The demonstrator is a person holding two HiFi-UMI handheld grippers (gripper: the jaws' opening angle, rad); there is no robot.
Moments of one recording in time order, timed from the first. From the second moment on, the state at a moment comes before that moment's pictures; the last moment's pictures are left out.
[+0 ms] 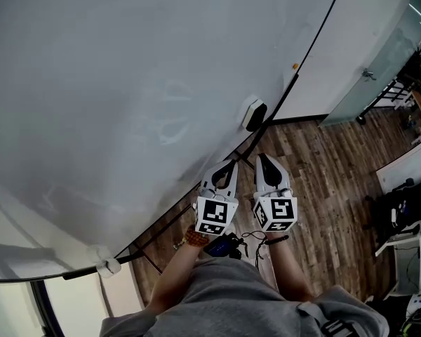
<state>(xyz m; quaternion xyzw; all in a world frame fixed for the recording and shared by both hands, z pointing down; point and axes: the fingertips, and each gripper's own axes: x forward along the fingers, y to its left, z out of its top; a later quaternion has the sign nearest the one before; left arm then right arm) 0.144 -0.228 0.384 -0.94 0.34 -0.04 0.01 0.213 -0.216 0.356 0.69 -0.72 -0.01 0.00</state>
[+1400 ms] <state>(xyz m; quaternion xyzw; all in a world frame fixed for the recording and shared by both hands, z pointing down) 0.220 -0.284 0.430 -0.87 0.49 -0.07 -0.02 0.300 -0.301 0.398 0.58 -0.81 0.01 0.00</state>
